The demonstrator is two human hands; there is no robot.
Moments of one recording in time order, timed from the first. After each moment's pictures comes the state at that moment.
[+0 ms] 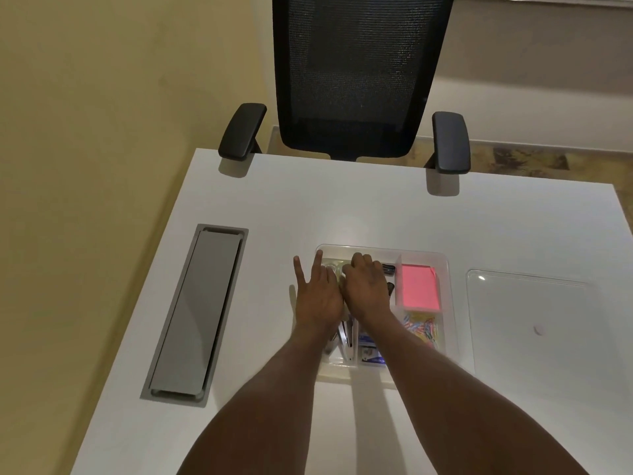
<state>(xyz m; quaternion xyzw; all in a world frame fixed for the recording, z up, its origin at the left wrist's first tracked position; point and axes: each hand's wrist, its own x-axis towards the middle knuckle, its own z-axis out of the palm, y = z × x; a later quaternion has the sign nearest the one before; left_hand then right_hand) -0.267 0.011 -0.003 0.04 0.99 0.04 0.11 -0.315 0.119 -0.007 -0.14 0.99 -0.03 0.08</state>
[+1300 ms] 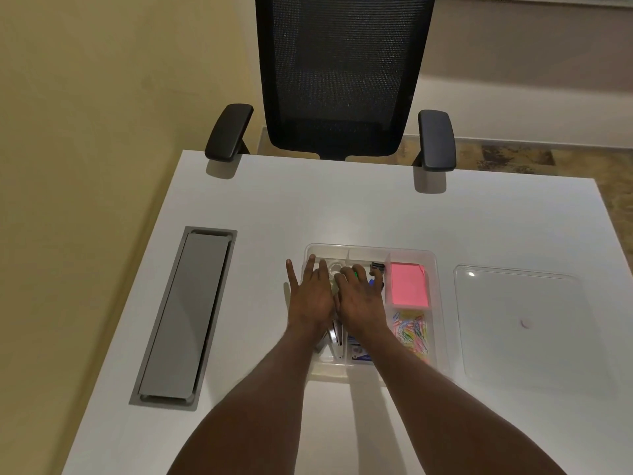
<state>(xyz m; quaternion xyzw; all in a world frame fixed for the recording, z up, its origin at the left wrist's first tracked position) -0.274 0.016 -0.016 0.04 0.99 0.05 0.14 -0.282 0.139 -0.018 -0.14 0.98 -0.03 0.11</state>
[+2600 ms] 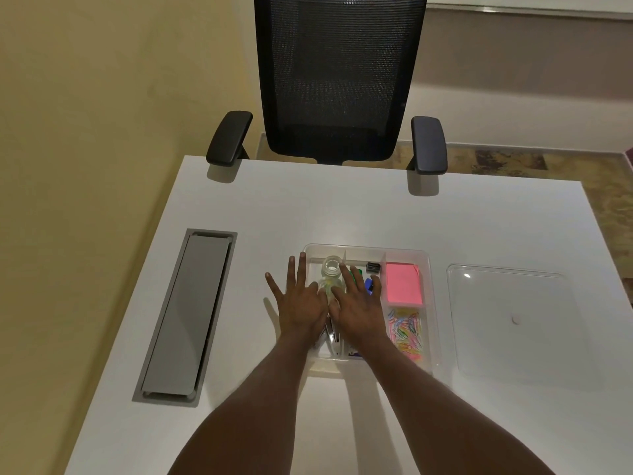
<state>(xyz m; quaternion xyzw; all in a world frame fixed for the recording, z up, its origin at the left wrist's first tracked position) -0.249 0.007 -0.022 -0.06 0.99 0.06 0.10 -0.256 0.144 -0.008 -0.12 0.98 -0.07 0.13</state>
